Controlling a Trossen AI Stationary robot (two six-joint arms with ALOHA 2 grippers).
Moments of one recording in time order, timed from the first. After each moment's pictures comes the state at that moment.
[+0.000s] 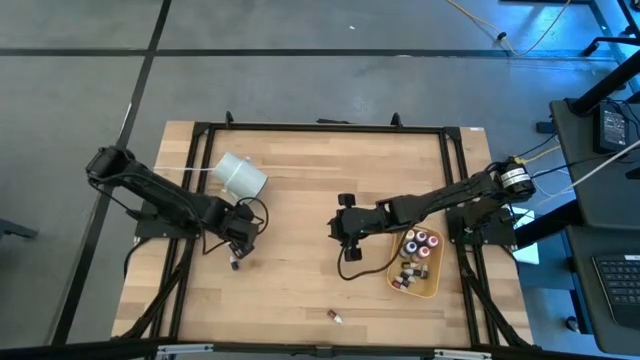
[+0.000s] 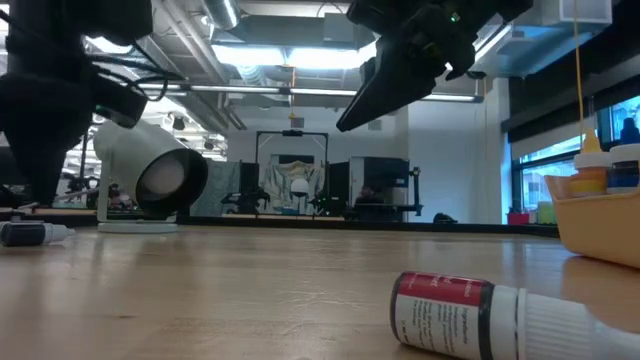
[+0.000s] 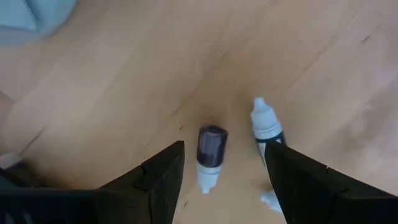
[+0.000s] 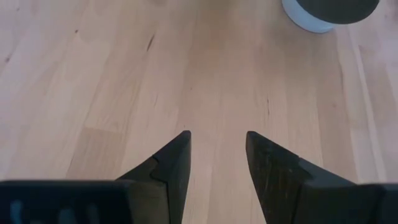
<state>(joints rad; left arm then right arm) -0.32 1.26 0.68 -0.92 -0.09 -1.06 0.21 1.67 1.09 -0.21 0.21 -0.08</state>
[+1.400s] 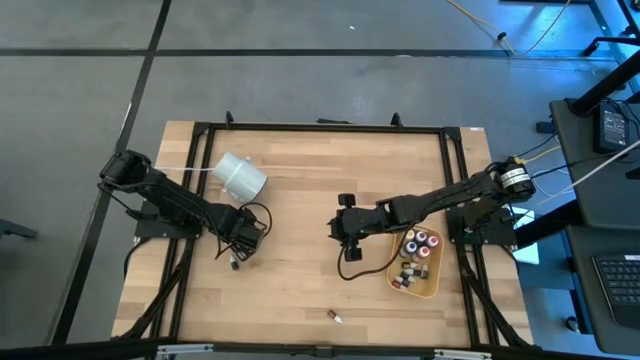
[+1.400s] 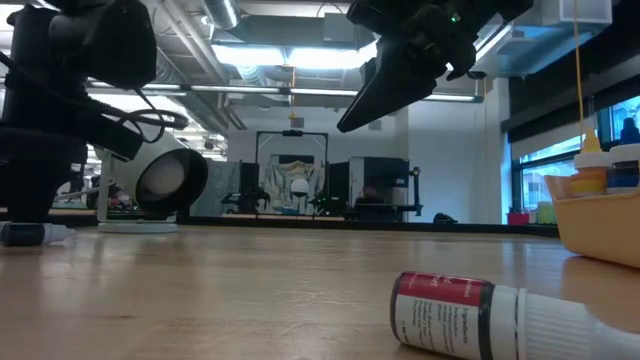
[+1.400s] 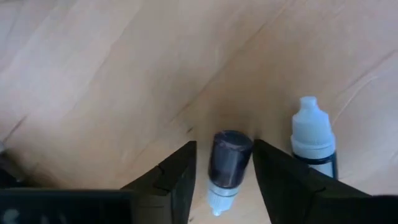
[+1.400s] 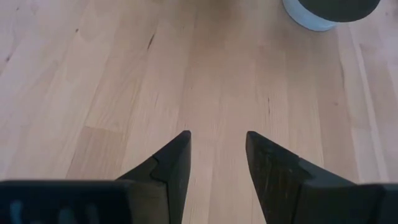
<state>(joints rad) -0.32 1.44 0.65 -0.86 -0.06 -1.11 0.21 1.67 1.09 -0.21 0.21 -0.08</state>
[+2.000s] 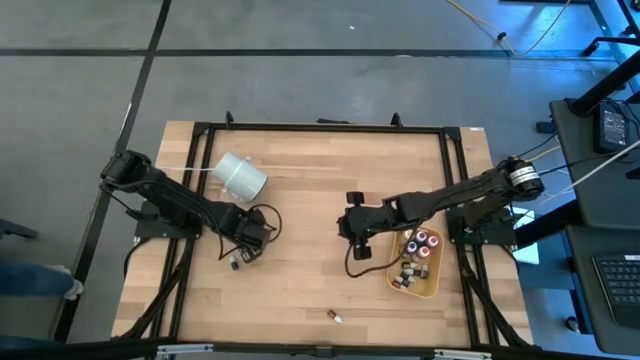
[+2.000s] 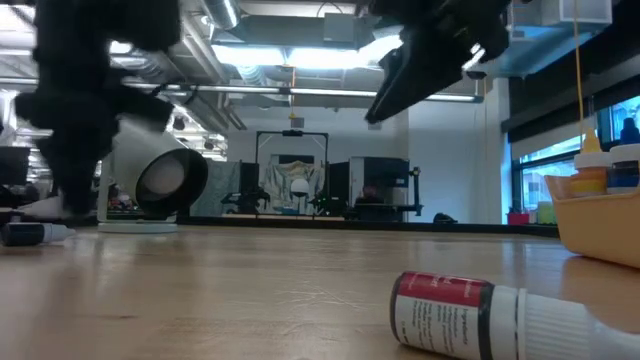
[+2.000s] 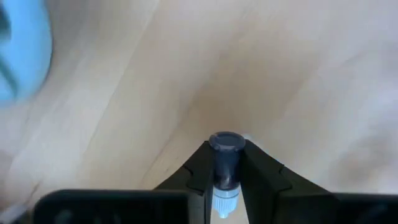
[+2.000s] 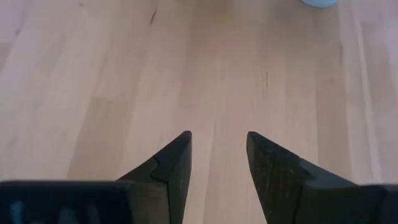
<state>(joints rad) -0.31 1.44 0.75 -0.85 -0.14 -0.91 0.22 1.59 1.09 -0.37 0.21 -0.06</state>
